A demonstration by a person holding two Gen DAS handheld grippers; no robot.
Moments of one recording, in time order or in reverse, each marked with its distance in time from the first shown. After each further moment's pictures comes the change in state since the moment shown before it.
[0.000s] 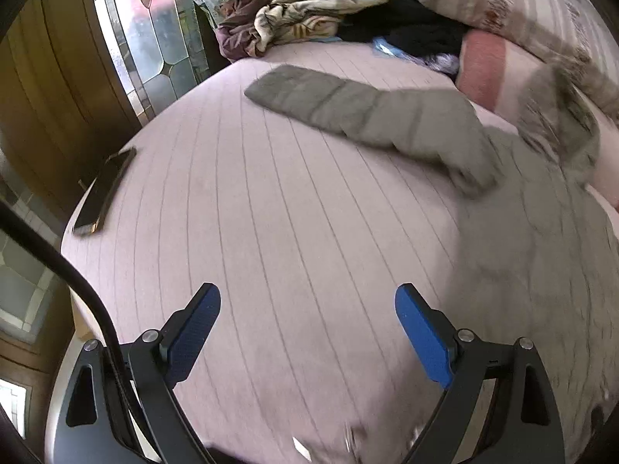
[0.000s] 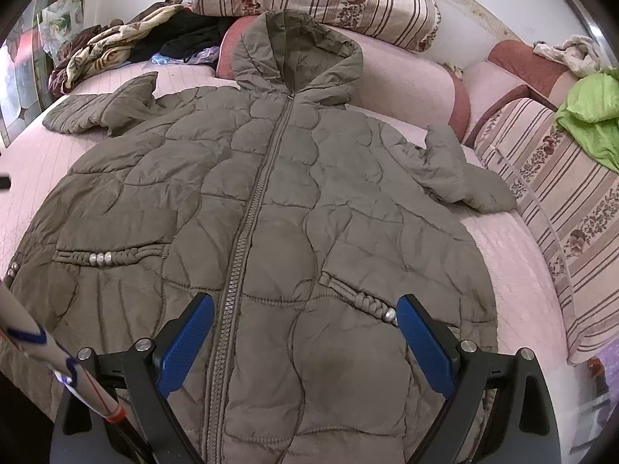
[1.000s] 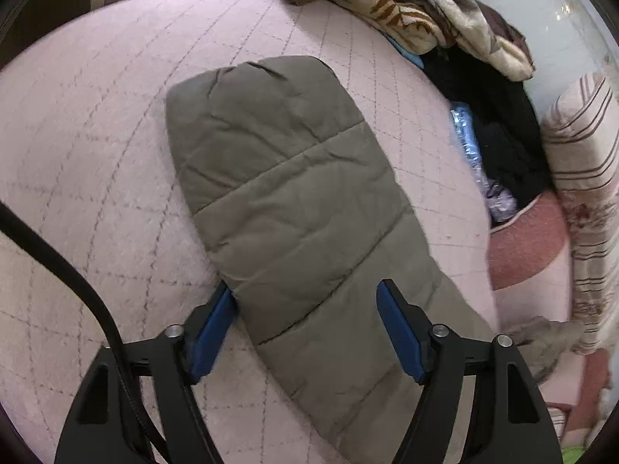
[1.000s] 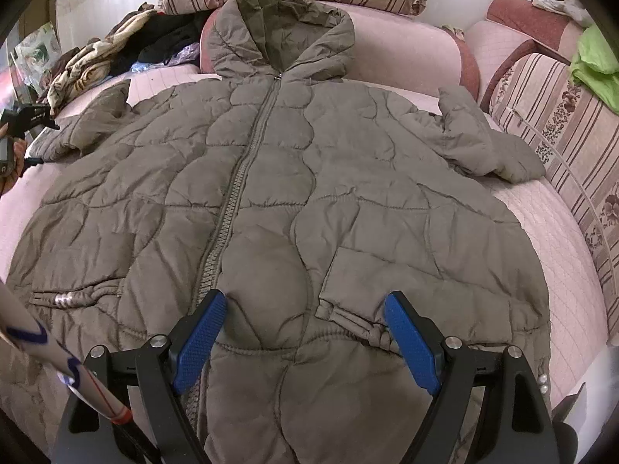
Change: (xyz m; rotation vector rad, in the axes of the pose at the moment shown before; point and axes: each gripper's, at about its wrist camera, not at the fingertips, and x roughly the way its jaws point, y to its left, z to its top) left arm 0.217 0.043 0.206 -0.538 0.194 -0.316; right arm 0.059 -0.021 0.012 0.107 0.040 0.069
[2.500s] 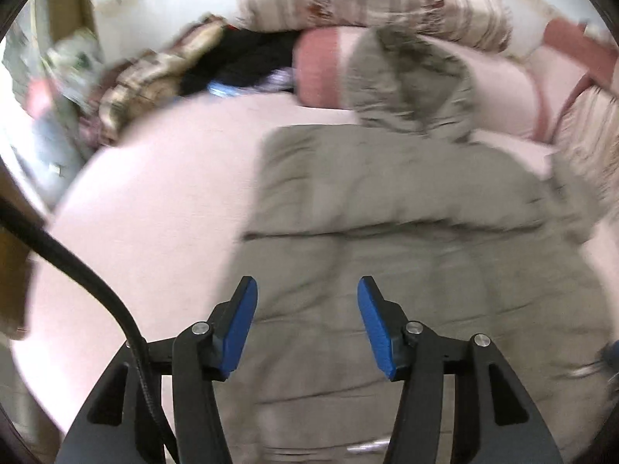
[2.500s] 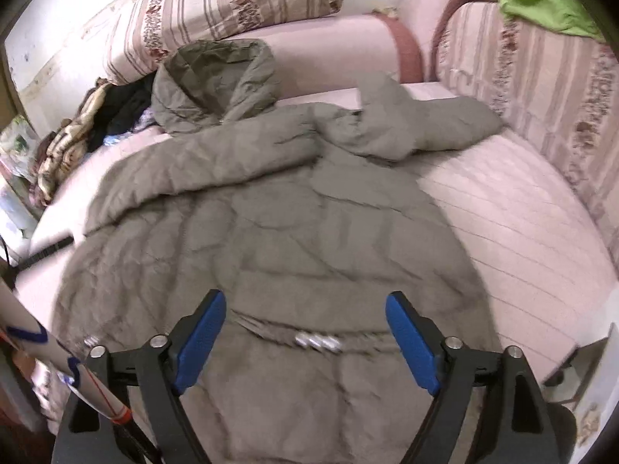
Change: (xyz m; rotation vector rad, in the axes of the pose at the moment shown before) left arm -0.131 -0.140 -0.373 0.920 -0.243 0.129; right arm -0.043 -0.090 0.014 0.267 -0.030 0.146
